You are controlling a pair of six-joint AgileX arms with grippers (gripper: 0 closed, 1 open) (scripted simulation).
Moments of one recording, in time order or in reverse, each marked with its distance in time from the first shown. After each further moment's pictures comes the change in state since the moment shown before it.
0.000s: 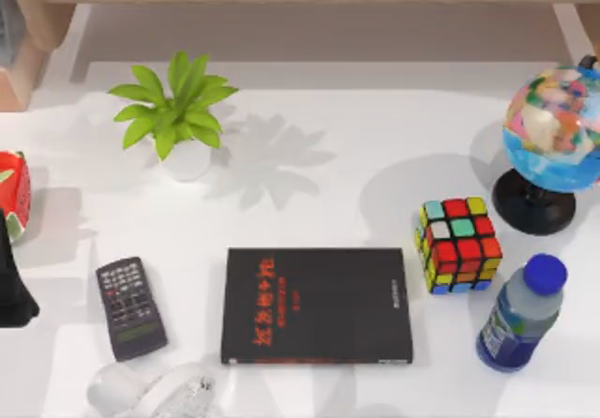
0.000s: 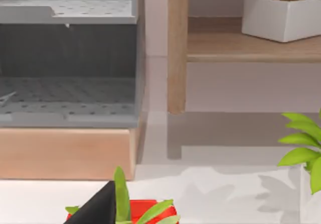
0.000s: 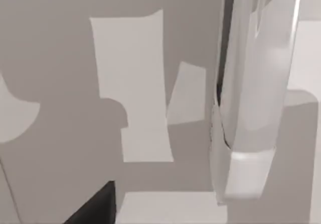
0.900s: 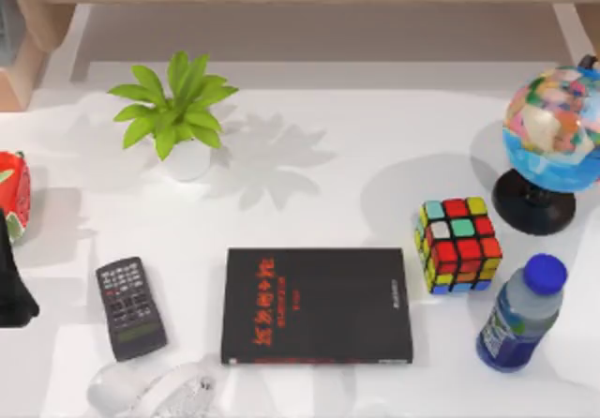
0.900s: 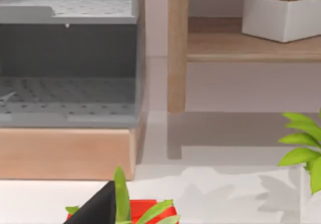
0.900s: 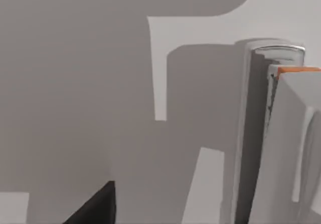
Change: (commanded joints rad) left arm 0.000 0.000 0.000 0.000 0.000 0.000; right arm 0.028 0.219 0.252 -0.041 0.010 0.039
